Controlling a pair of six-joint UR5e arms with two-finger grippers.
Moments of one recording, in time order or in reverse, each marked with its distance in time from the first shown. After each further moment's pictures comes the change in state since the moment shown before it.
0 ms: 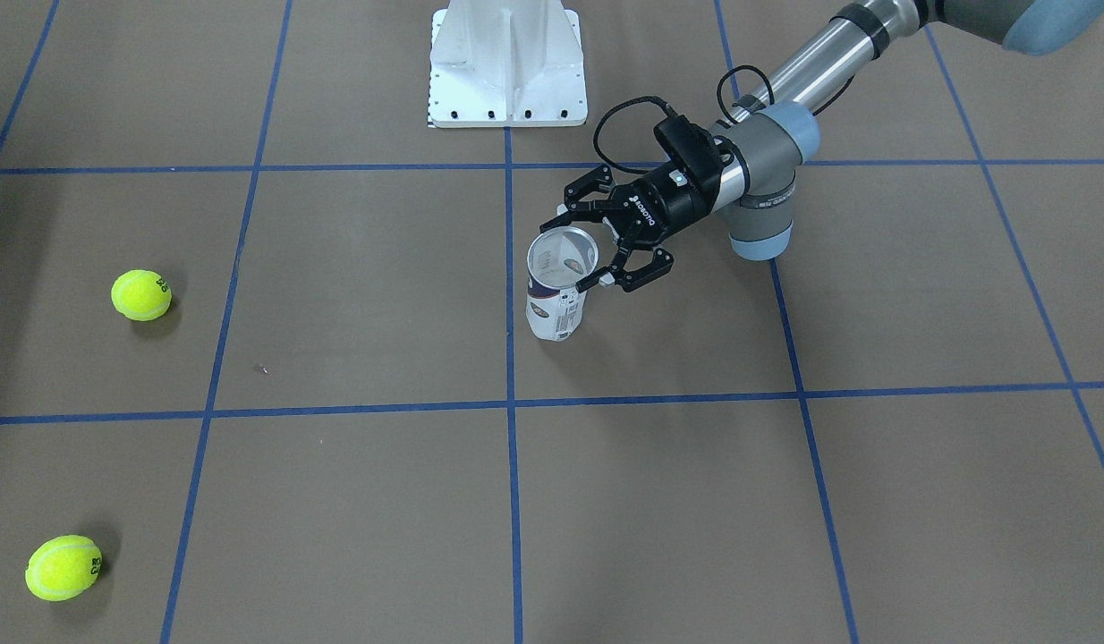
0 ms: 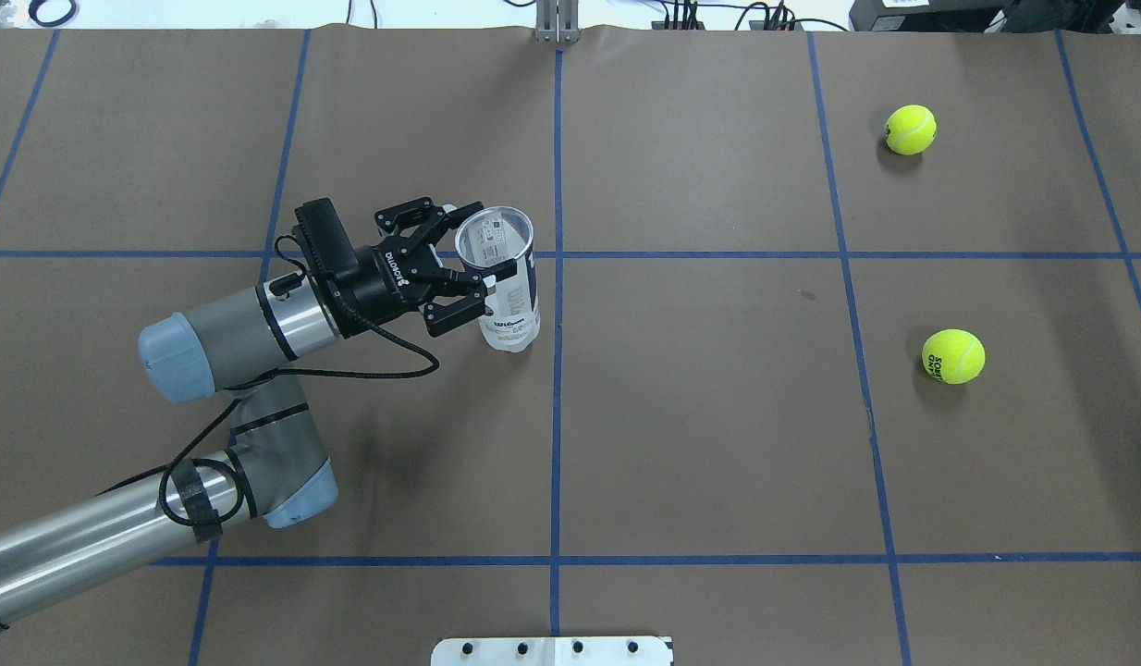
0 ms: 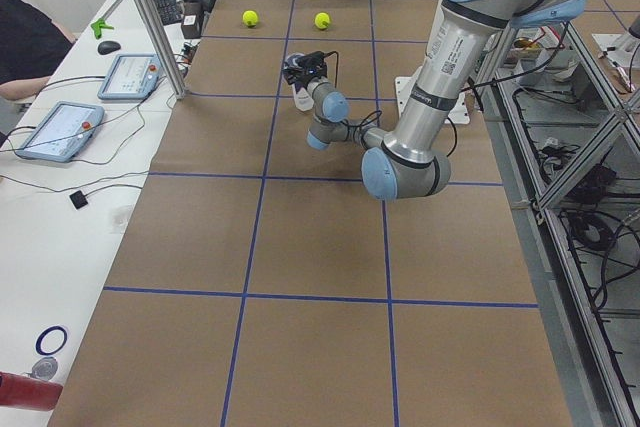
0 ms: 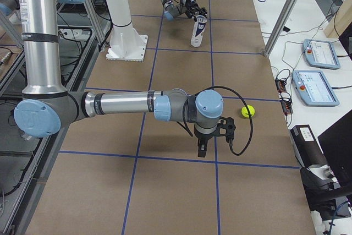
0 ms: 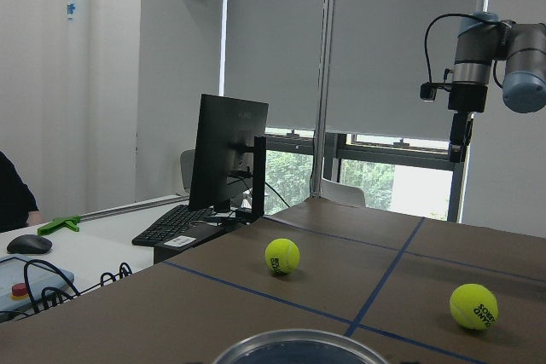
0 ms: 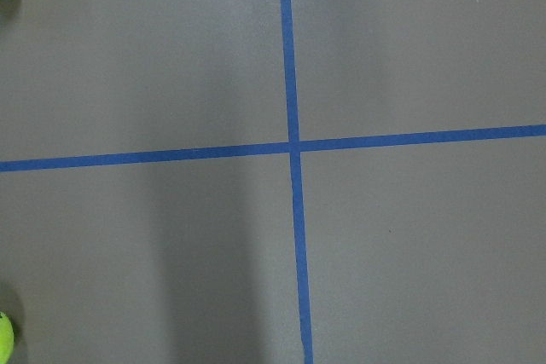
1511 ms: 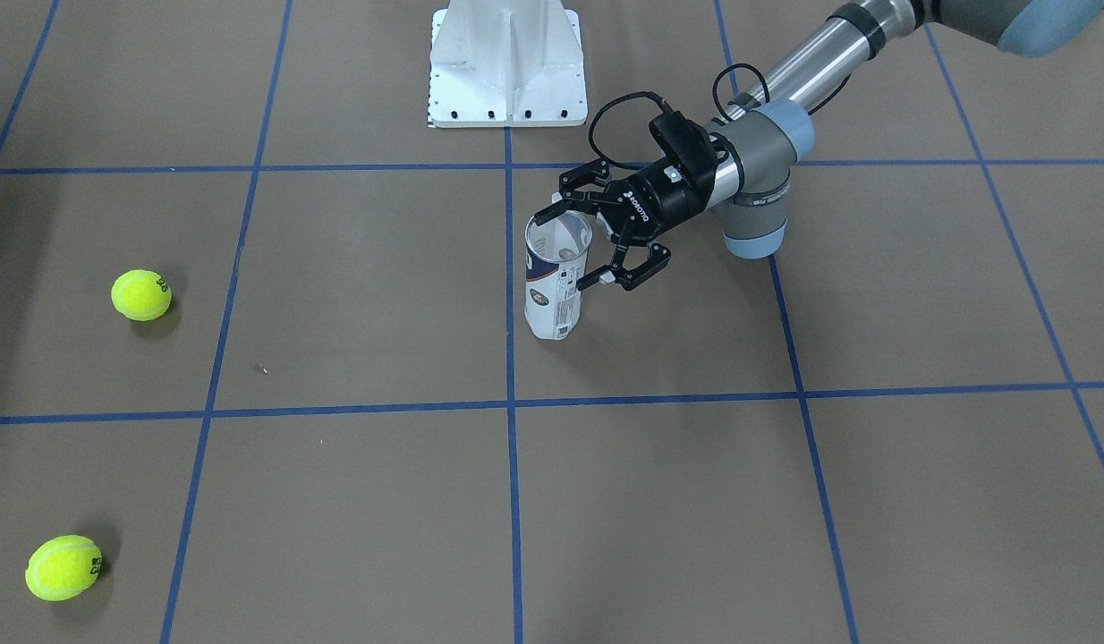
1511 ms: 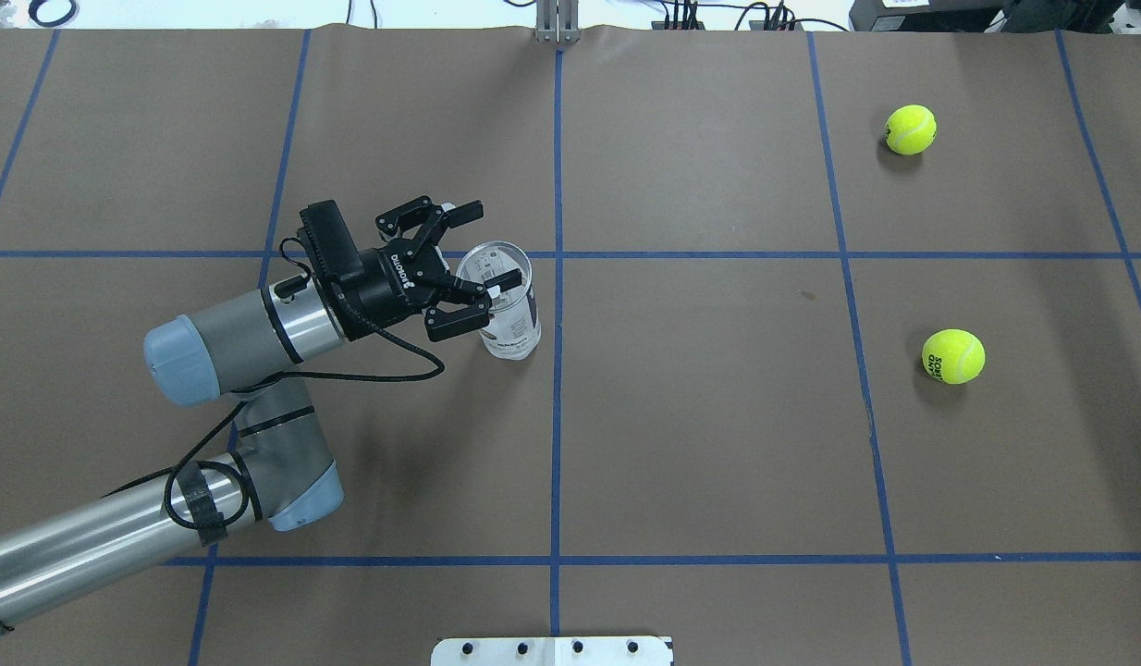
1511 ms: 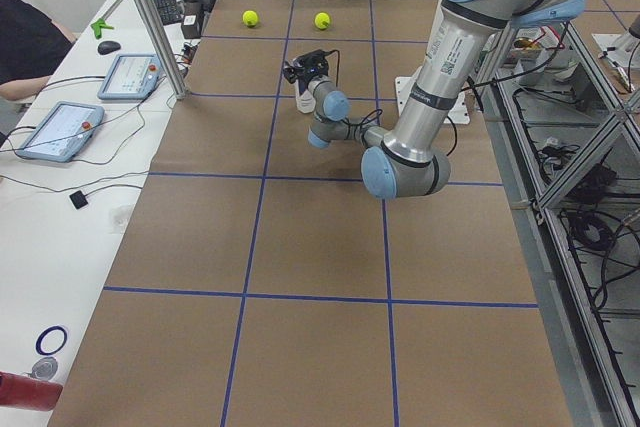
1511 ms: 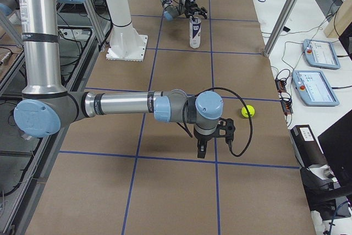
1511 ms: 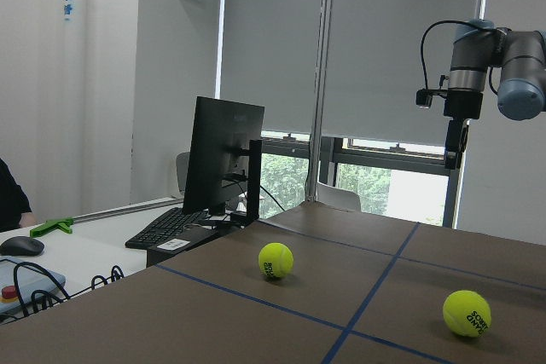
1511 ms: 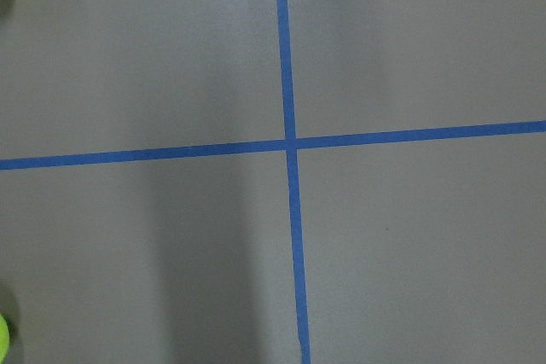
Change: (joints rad) left arm 0.008 -0.007 -0.004 -0.004 0.003 -0.006; right arm 0.000 -0.001 -0.006 0.000 -0.001 -0.002
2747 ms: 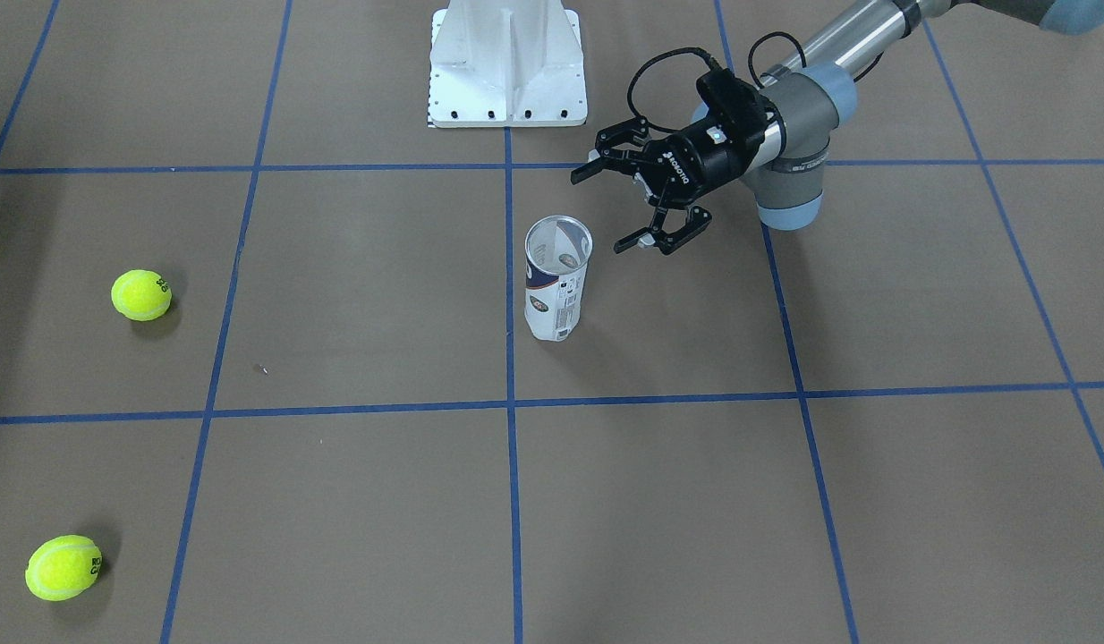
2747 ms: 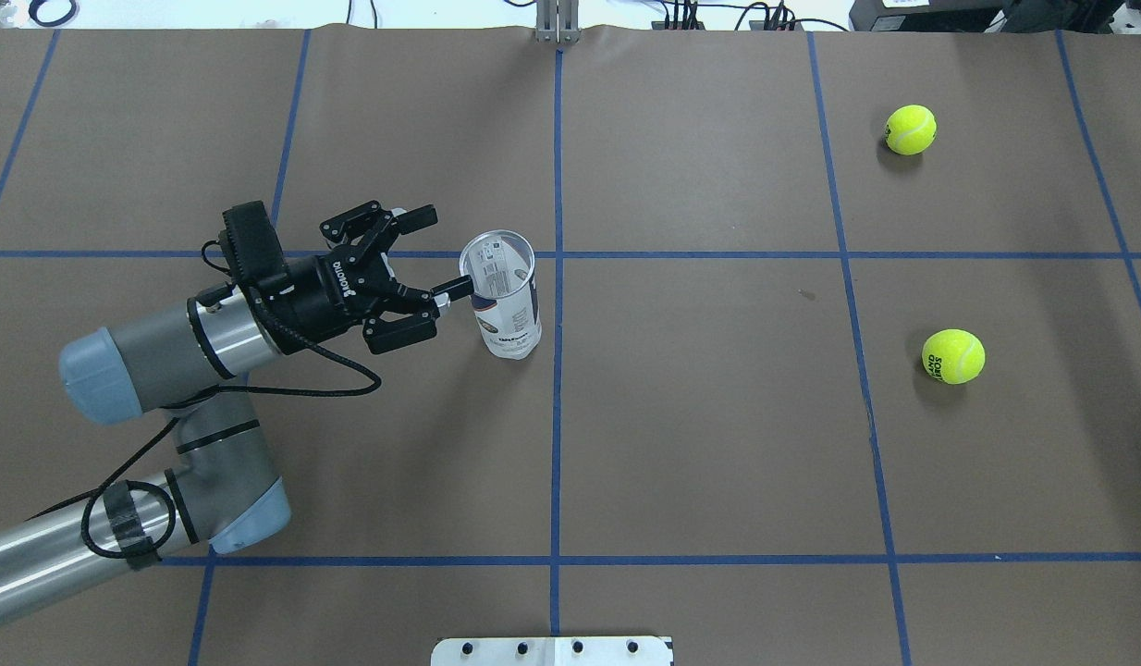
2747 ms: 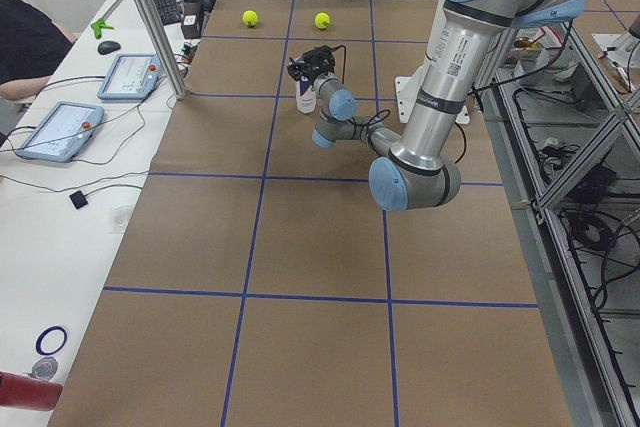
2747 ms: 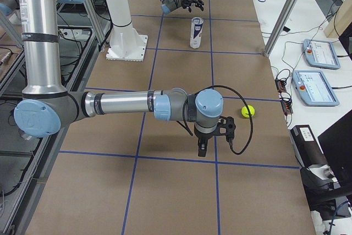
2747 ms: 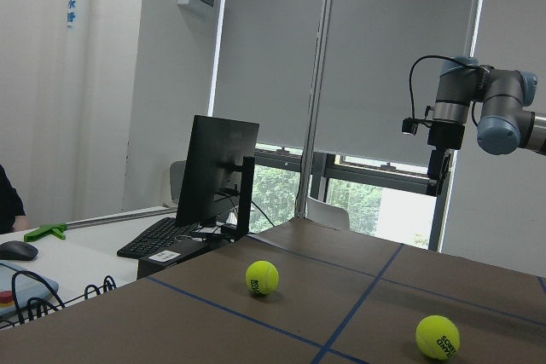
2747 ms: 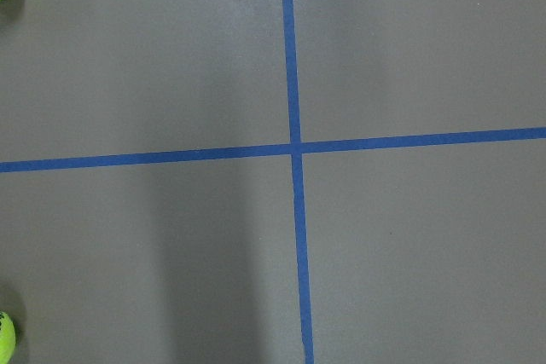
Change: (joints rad) left arm -0.011 0.154 -0.207 0.048 -0.013 -0.081; right arm 0.000 0.001 0.011 0.000 0.001 0.001
